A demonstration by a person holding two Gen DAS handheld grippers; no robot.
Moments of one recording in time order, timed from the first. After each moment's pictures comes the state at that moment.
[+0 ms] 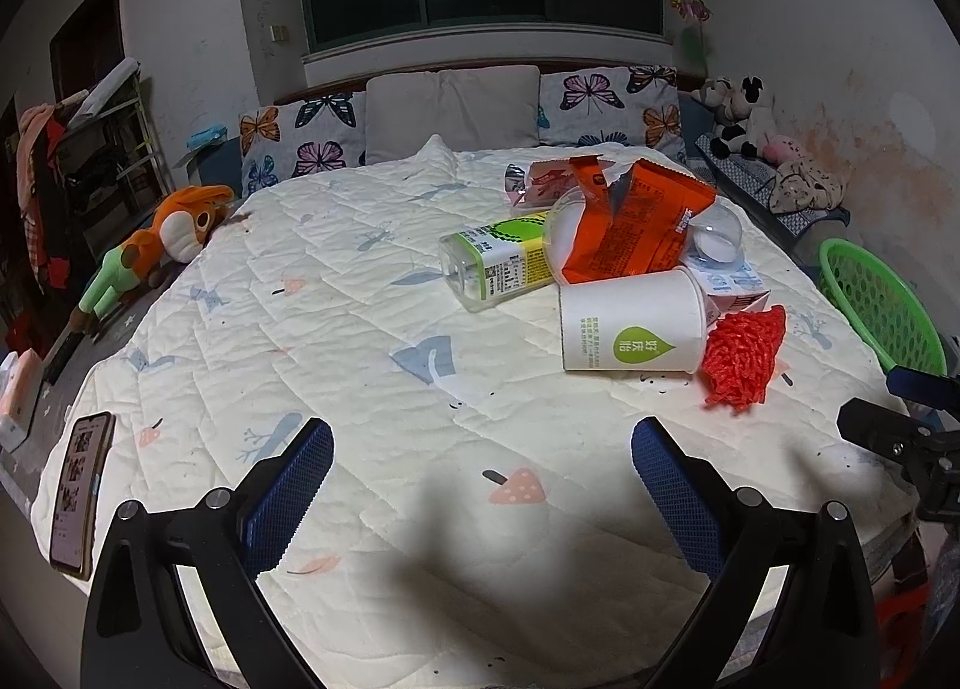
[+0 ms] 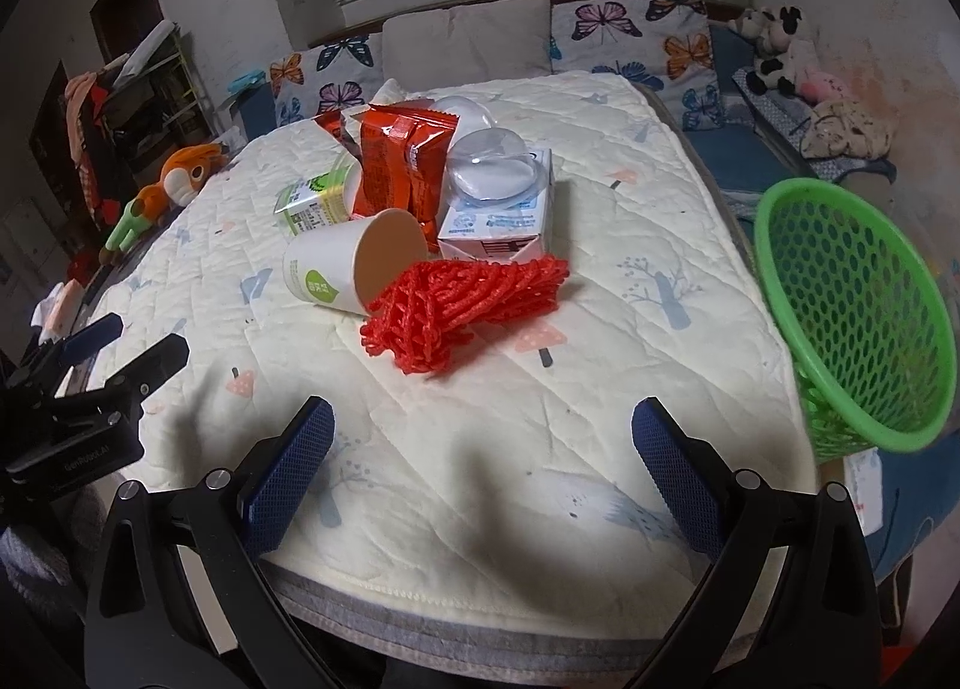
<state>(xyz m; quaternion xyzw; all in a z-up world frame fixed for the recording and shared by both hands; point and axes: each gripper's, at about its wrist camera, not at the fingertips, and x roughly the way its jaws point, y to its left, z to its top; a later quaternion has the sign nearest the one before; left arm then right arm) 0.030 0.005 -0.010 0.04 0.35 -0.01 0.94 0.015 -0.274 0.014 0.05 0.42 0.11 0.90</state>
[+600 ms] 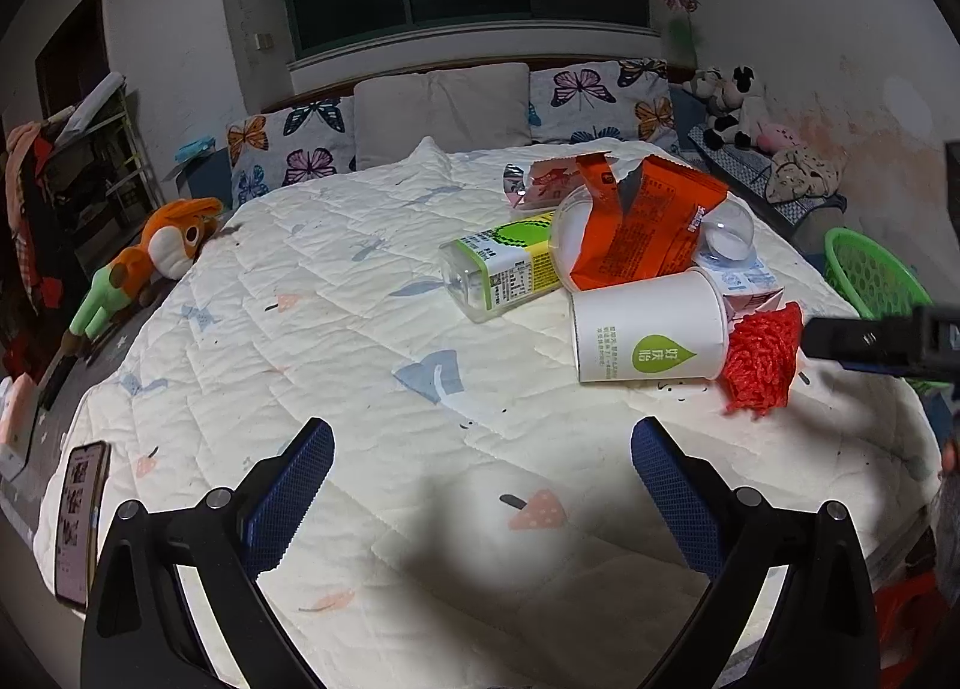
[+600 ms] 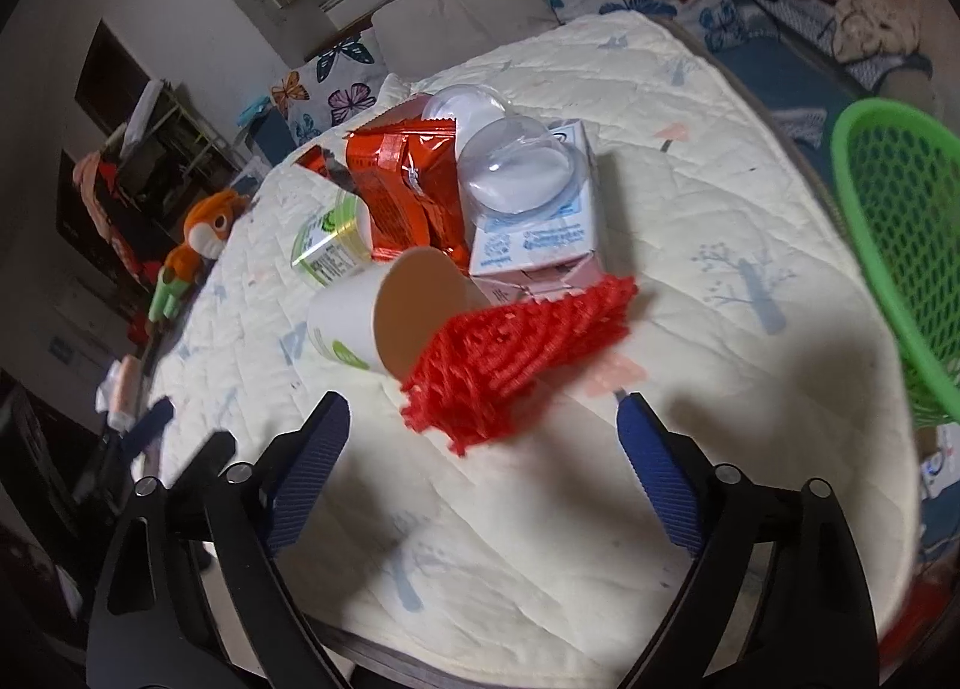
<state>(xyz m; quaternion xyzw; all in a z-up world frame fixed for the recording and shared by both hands) 0.044 0.009 -0.008 0.07 0.35 -0.03 0.93 0.072 -0.278 0.009 0.17 0.47 0.15 0.85</state>
